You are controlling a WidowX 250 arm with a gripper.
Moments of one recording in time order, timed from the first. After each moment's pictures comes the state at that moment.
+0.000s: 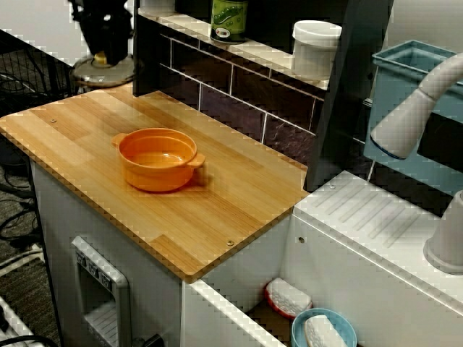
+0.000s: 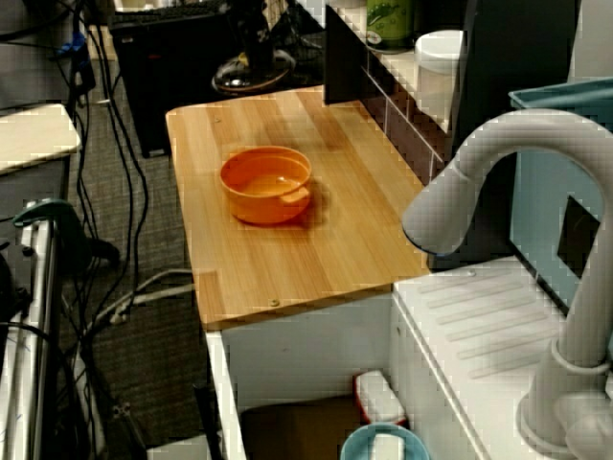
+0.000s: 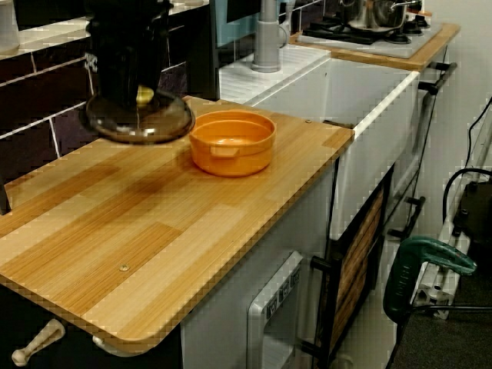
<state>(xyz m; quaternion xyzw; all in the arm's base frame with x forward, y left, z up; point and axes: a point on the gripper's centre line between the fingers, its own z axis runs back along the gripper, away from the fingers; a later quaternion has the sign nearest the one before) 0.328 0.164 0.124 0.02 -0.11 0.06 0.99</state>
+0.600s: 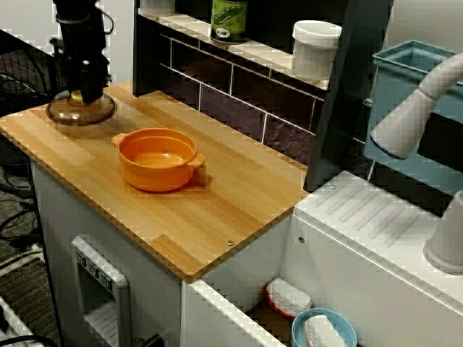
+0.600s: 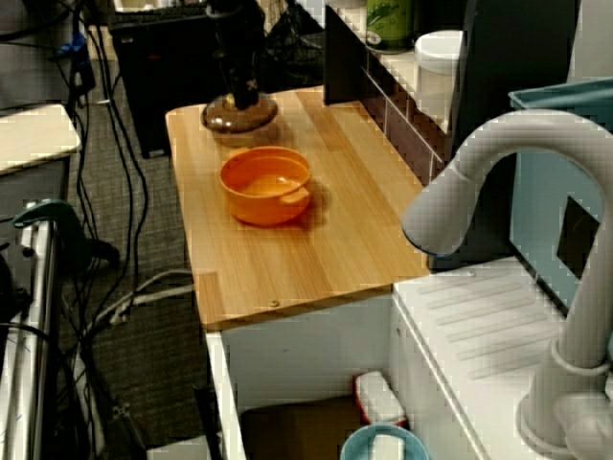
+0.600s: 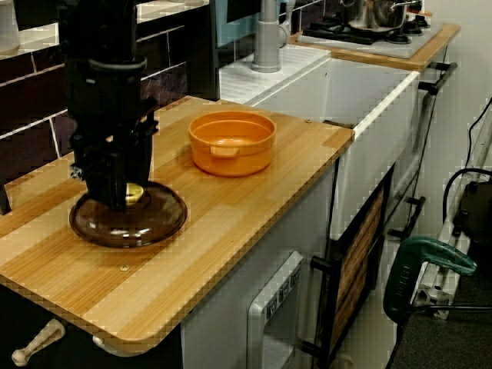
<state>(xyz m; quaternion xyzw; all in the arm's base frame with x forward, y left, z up) 0.316 0.199 0.061 0.04 -0.06 0.06 1.00</state>
